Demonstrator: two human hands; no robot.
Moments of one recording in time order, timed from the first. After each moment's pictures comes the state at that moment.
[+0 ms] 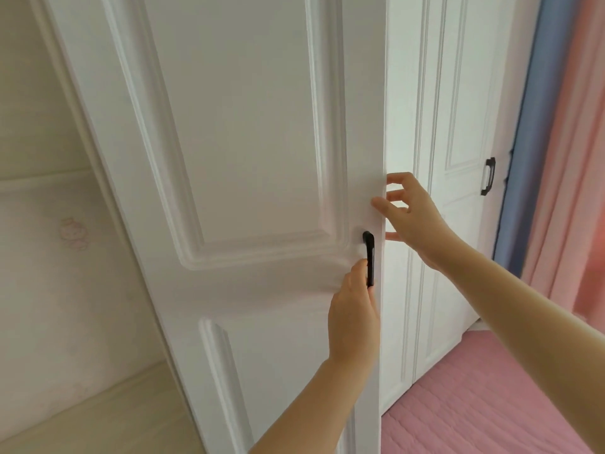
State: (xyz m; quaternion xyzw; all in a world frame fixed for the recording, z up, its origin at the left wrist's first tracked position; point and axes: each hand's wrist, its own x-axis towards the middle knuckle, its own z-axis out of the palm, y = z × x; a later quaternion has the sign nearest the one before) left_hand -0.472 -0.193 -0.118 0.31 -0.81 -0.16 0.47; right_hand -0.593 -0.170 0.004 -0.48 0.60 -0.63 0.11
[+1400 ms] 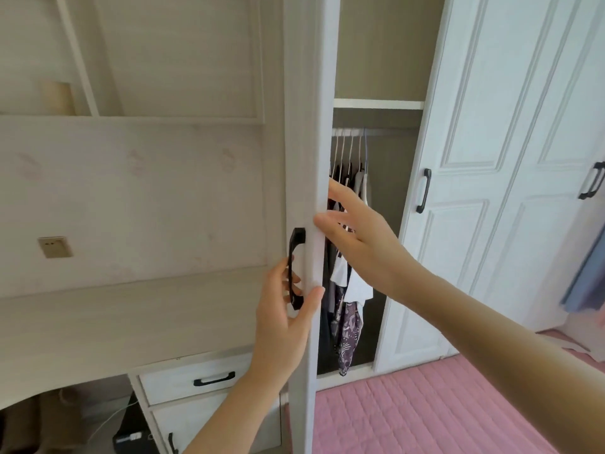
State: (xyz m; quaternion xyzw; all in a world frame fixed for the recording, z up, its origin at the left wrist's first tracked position) left_hand -0.200 -0.004 -0.136 0.35 -0.65 -0.24 0.63; right_hand -0.338 0.011 -0.011 -0.76 0.43 -0.46 0.18
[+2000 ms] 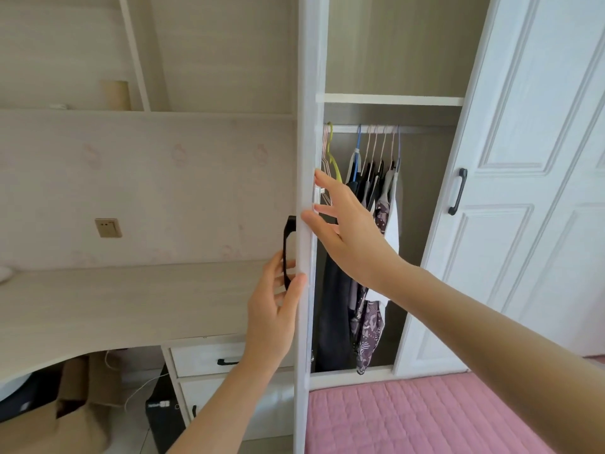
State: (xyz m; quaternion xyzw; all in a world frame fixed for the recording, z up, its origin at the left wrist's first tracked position) left_hand -0.178 0.011 -0.135 0.40 -0.59 -0.27 0.65; right_hand -0.312 -0.008 -0.024 -0.80 0.40 -0.44 0.10
